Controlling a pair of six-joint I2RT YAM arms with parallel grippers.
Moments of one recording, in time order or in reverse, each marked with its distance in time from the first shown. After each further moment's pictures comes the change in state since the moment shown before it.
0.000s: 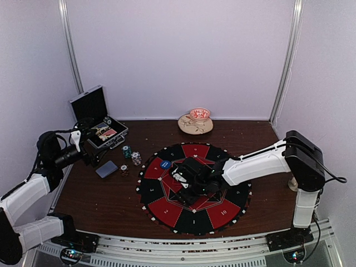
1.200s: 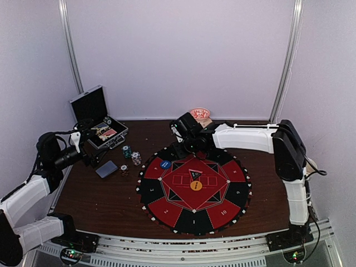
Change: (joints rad) left arm 0.000 -0.016 -0.012 0.002 0.000 0.000; right arm -0.206 0.187 0.551 -0.151 0.120 0.004
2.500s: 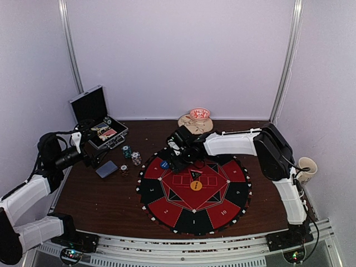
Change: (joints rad) left arm 0.000 0.016 -0.006 0.007 0.000 0.000; right arm -0.018 0.169 0.023 -0.003 -0.121 -0.061
